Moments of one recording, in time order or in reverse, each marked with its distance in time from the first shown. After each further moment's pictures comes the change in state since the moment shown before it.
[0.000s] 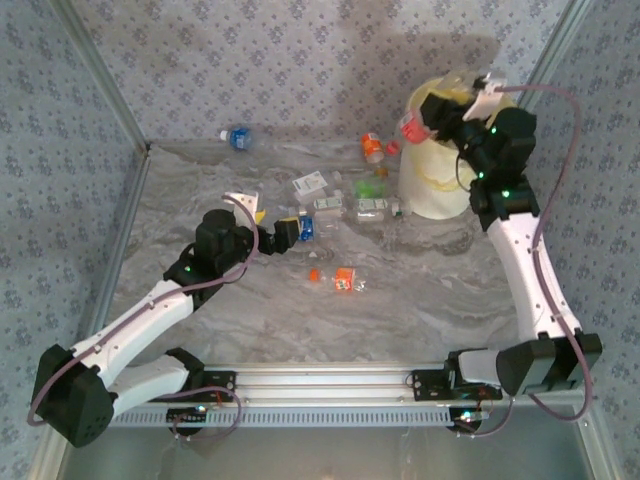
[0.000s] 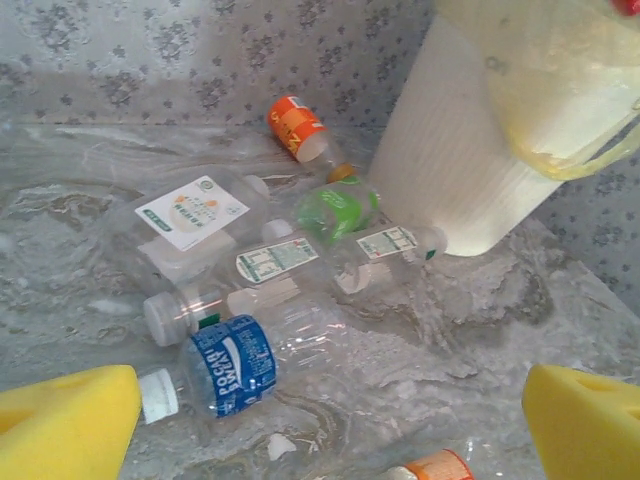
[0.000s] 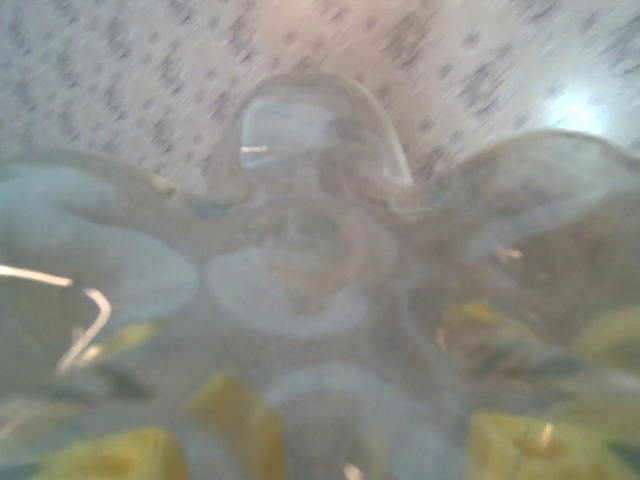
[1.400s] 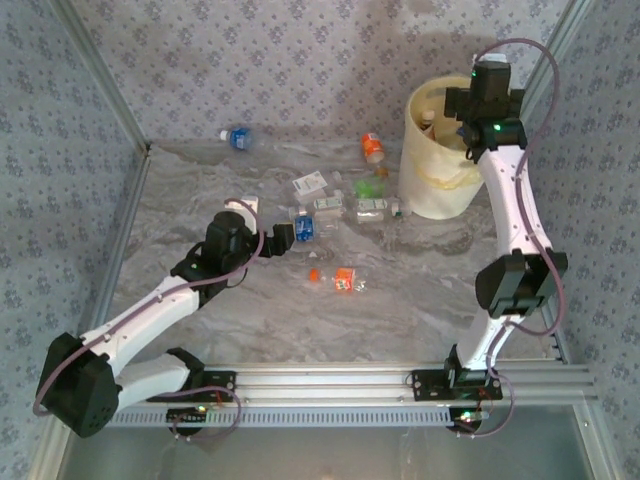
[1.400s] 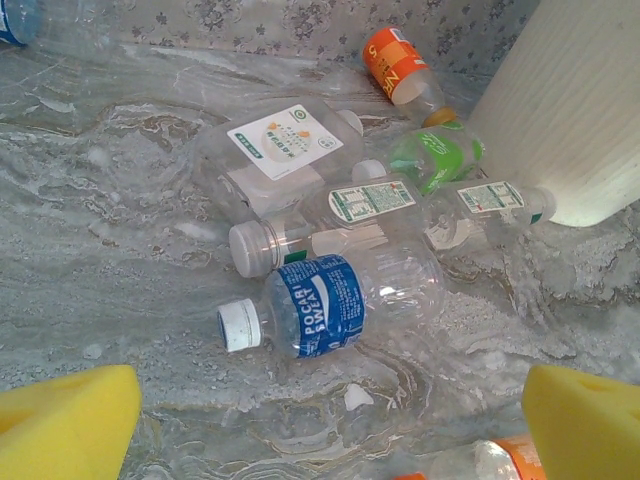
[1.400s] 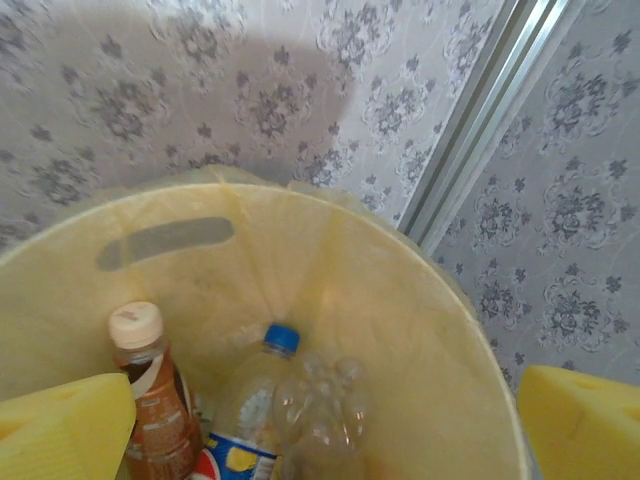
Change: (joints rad) left arm 0.002 0.058 -0.015 -0.082 -0.127 -0.031; right arm -0.022 0.414 0.510 -0.579 0.658 -0.383
